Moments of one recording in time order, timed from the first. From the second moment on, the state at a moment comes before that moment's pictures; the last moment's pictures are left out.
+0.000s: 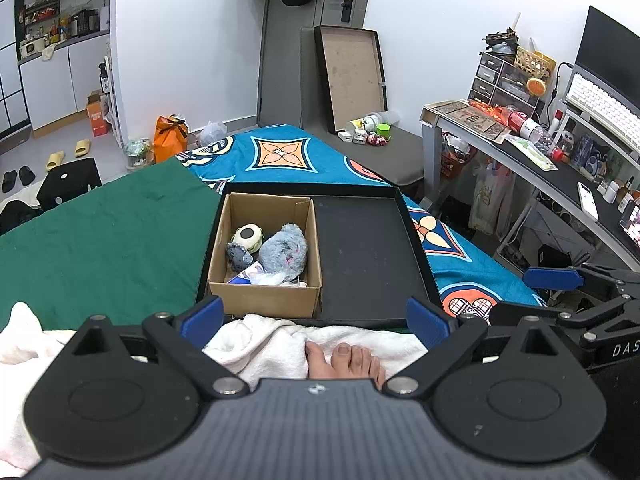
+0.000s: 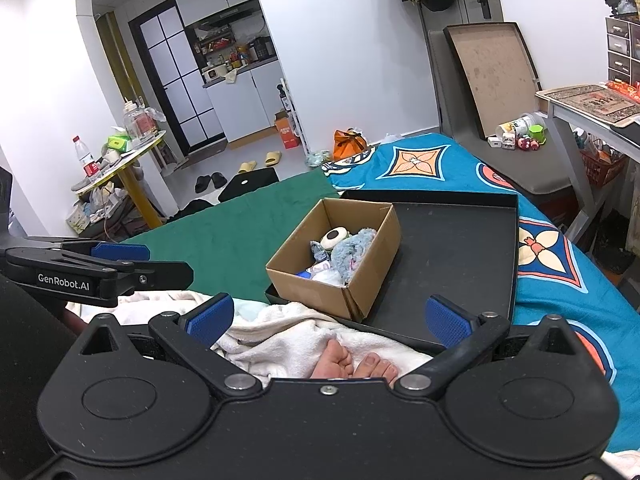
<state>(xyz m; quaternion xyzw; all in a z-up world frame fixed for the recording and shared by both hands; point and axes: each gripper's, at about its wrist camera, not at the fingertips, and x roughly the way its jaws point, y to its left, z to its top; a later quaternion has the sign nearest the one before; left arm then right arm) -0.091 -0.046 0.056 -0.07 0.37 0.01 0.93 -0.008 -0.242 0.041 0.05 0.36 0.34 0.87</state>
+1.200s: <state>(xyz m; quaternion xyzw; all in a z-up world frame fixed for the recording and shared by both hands) -0.090 -0.051 0.058 -0.07 0.36 0.01 0.93 -0.010 -0.243 0.038 0.05 0.36 0.35 0.87</state>
